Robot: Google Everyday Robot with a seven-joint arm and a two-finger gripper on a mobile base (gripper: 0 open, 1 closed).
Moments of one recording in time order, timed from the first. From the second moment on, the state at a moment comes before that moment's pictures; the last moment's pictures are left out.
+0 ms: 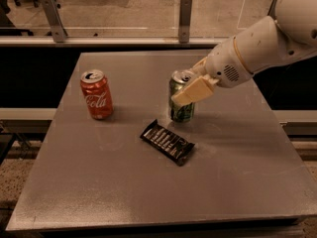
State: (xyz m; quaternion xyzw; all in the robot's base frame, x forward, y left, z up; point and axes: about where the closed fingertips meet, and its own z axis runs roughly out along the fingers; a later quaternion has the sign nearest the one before) arm 0.534 -0.074 0.920 -0.53 0.75 0.21 0.33
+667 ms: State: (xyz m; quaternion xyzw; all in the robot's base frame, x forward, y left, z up) arm 0.516 -0.076 0.904 -0.52 0.75 0.21 0.34
